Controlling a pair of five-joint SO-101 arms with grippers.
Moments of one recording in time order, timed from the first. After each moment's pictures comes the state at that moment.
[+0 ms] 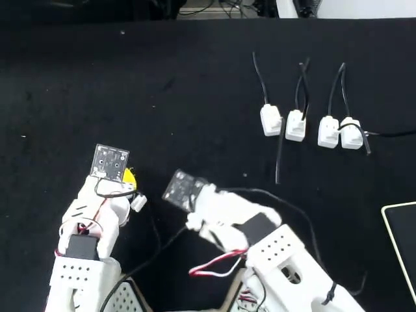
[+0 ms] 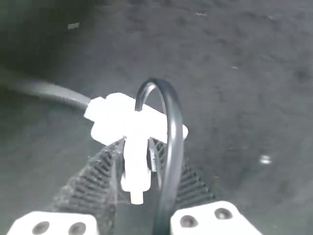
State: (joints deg) left arm -0.1 -89.4 93.3 38.2 -10.6; right arm -32.8 -58.2 79.6 52.8 29.6
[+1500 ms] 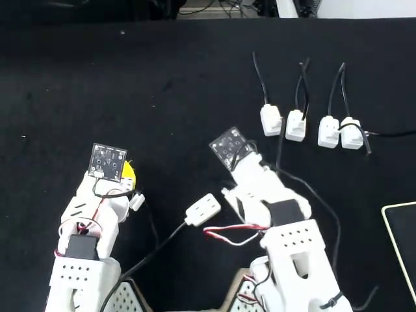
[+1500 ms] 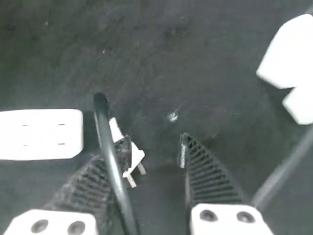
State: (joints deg) left arm -0.4 -89.4 93.2 33.6 -10.6; right arm -11.5 -58.2 72.2 53.3 24.0
